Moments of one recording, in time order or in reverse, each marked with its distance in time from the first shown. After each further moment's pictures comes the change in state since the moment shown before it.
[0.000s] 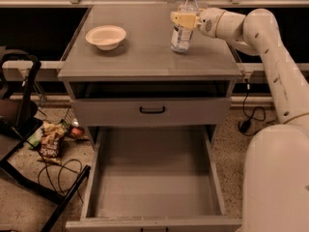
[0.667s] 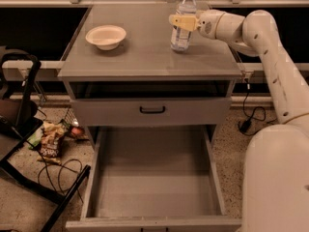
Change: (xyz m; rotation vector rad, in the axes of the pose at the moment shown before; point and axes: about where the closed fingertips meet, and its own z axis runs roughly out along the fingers) arm 0.000 0.000 0.000 0.000 0.000 0.000
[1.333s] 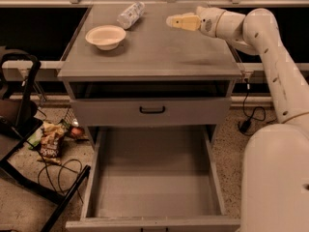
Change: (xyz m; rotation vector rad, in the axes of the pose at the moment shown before) arm -0.003 0.000 0.001 -0.001 -0.003 0.006
